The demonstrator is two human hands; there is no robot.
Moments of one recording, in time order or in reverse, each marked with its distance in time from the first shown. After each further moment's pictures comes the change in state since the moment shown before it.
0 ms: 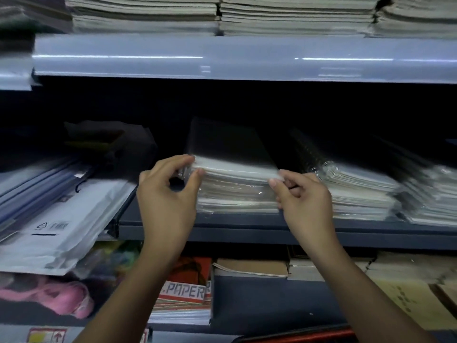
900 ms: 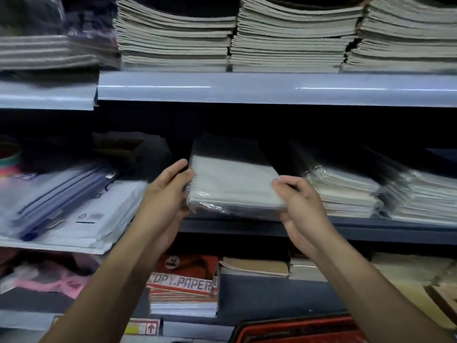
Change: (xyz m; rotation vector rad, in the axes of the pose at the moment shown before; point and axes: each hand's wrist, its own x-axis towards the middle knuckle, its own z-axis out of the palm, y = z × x) left_hand 0.001 0.024 -0.048 -0.702 -0.279 -0.613; right_hand -0.032 -0.049 -0.012 0.535 -0.141 0.444
